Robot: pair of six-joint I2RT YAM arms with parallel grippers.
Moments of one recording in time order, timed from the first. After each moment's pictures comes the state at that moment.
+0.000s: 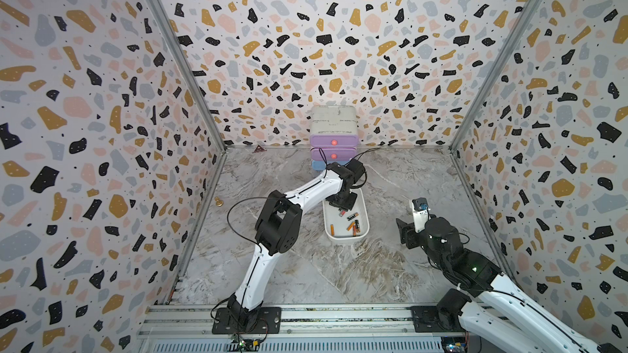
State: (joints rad) left arm -0.73 2.24 1.96 -1.08 -0.06 -0.27; right arm 0.71 0.65 0.58 -0.43 0.38 0.14
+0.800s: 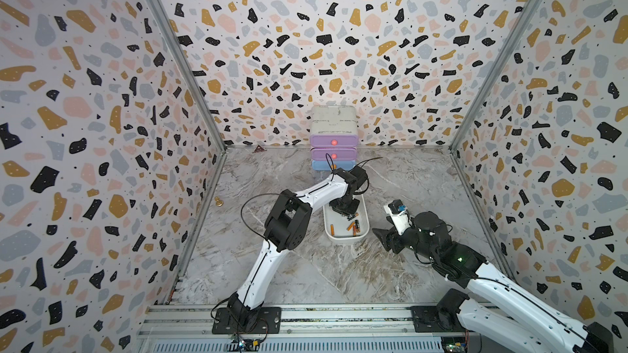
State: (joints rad) left arm -0.73 2.36 1.98 -1.05 -0.02 -0.25; right arm 0.71 0.77 0.58 -0.29 -0.05 0.05
